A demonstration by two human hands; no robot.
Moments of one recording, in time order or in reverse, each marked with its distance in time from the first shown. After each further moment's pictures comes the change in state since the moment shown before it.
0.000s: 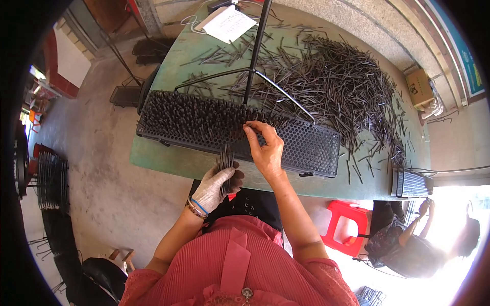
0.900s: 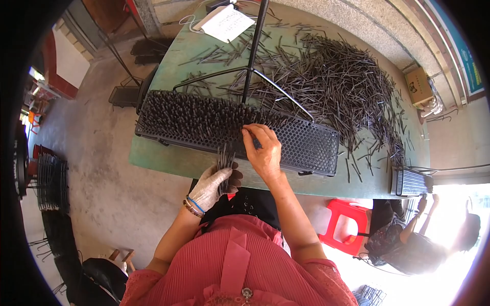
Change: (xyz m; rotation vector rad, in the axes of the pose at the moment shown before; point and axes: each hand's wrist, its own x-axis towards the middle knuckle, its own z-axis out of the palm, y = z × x) left_hand -0.003 0.003 -0.007 0.074 -0.062 -0.012; right_hand -0.003 -0.007 -0.001 -0.165 -0.004 -0.134
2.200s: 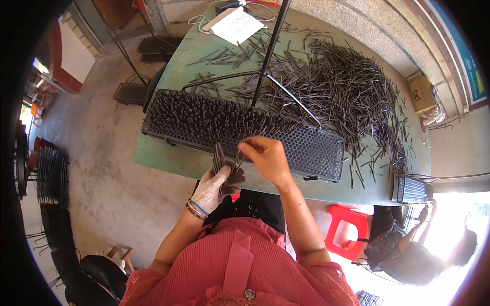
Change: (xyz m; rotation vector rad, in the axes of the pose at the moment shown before) left_hand -0.008 0.005 -0.001 -0.053 0.102 0.076; right_hand 0.005 -0.017 -0.013 0.311 -0.462 0.544
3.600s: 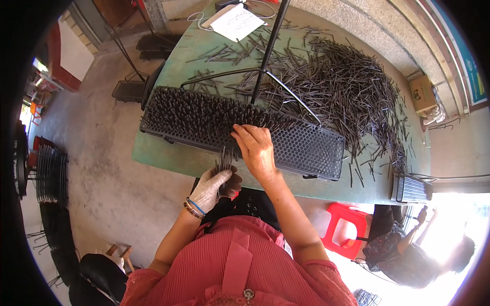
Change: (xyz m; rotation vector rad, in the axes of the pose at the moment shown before) left_hand -0.001 0.000 -0.007 0.084 -0.027 -0.070; right_hand 0.019 0.012 0.027 -0.561 0.360 -0.800
